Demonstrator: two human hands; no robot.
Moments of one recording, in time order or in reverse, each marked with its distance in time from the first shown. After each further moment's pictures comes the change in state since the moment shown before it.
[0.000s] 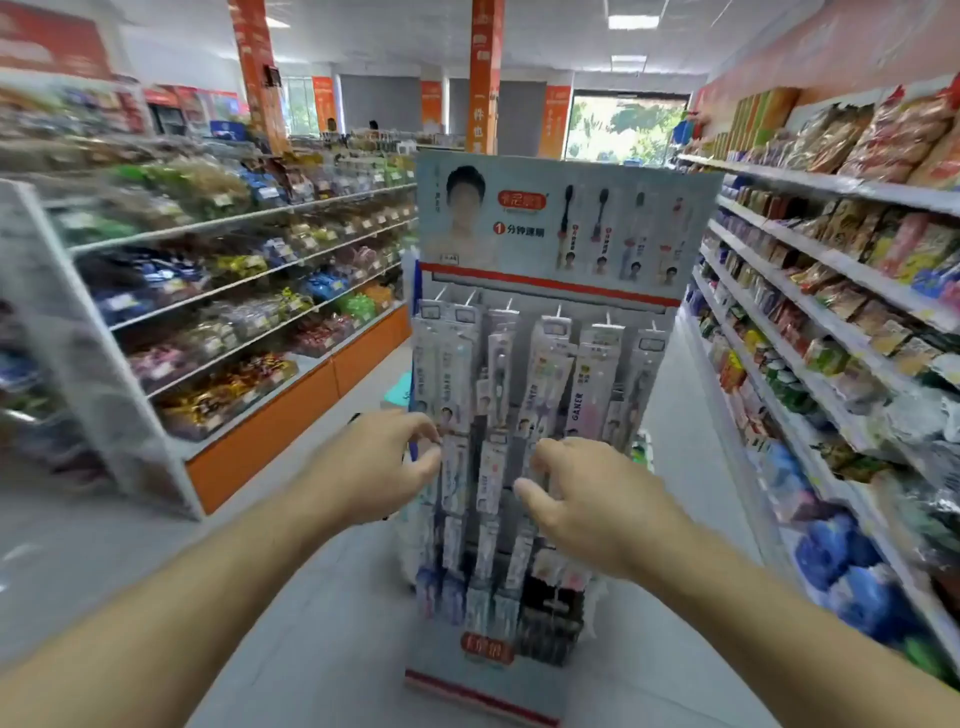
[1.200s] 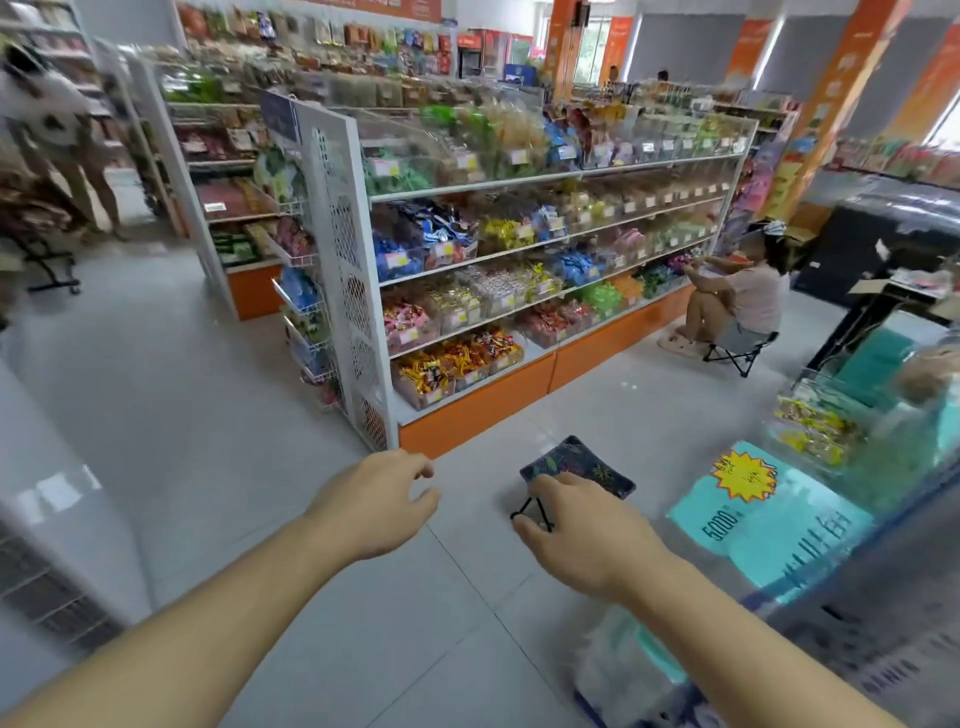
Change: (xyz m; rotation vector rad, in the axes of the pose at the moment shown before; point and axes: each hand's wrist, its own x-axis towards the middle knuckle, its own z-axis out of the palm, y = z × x) left_hand 0.132 -0.513 -0.041 0.052 -0.048 -0.648; right_hand 0.512 -0.299 0.198 0.001 -0.299 -0.438
